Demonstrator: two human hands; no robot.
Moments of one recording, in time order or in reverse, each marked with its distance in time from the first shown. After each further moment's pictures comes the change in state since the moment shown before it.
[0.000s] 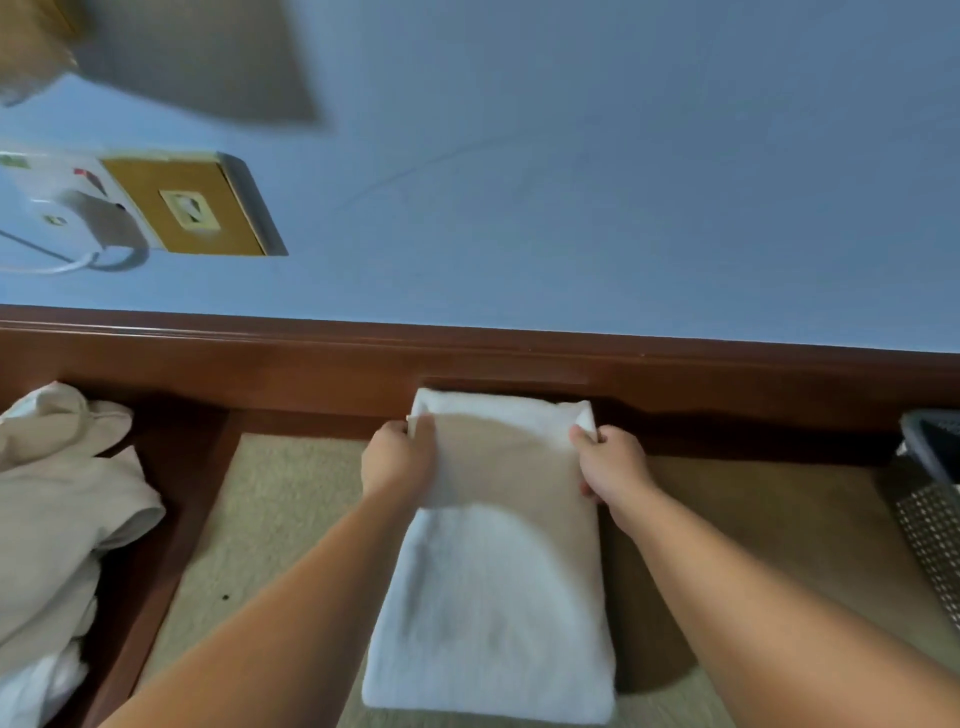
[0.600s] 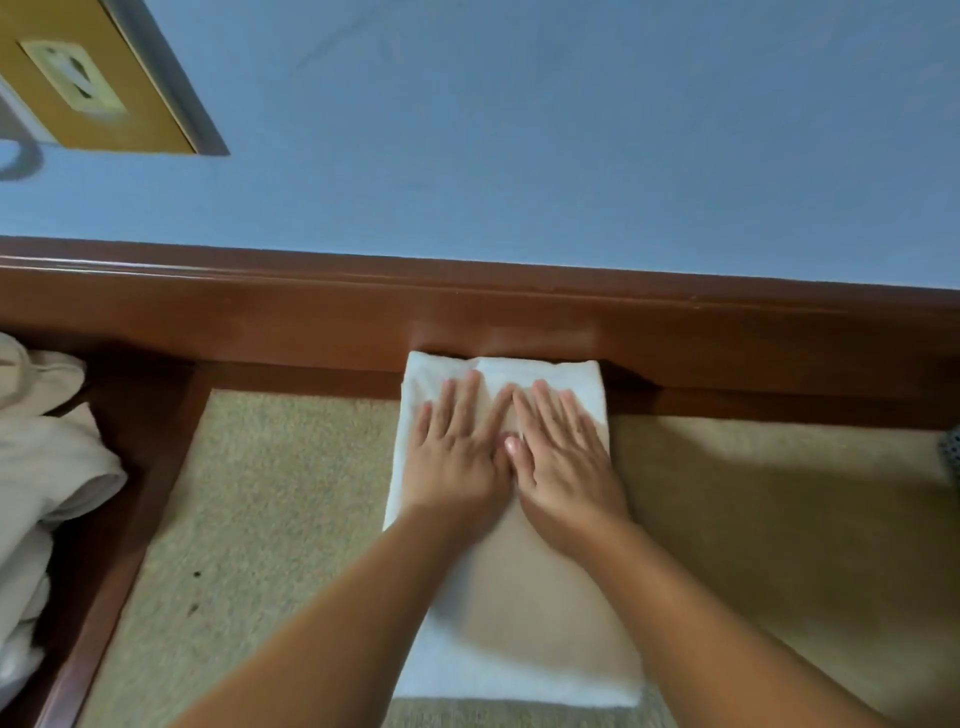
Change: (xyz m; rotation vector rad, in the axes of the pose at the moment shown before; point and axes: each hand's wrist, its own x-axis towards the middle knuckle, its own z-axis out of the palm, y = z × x) left_hand -0.027 -0.037 0.066 0.627 -0.162 0.674; right_hand -0.017 0.048 0.074 -0.685 -0.047 -0.699
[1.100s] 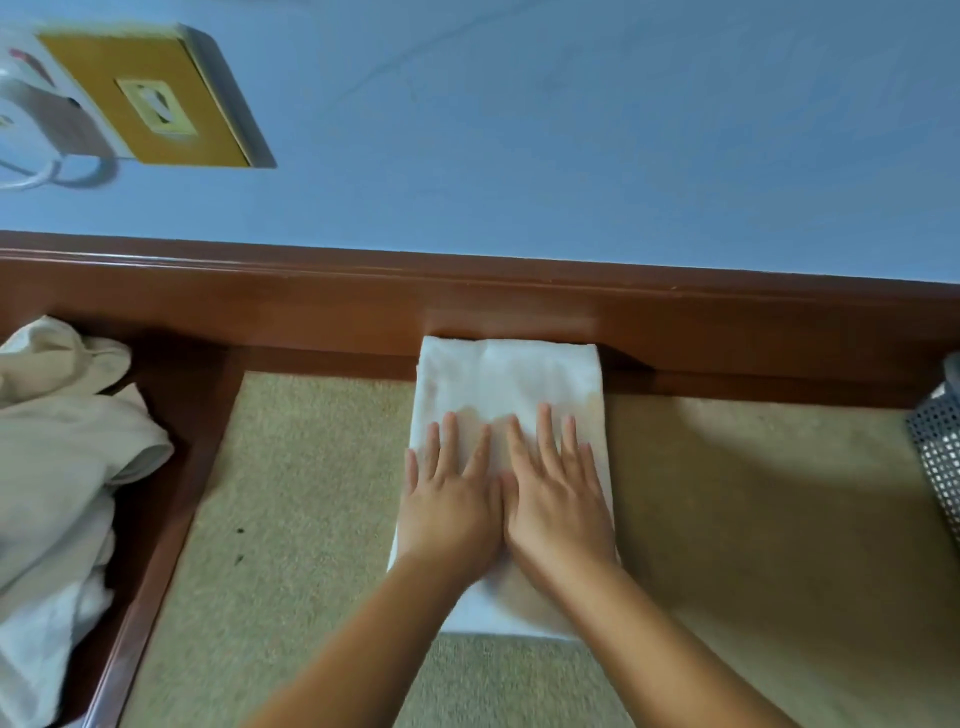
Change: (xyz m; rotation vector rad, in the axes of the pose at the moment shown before) left_hand -0.089 0.017 -0.032 -0.012 -0.132 -0.131; right_hand -0.071 -0.054 -0.025 -0.060 -0.143 0.130
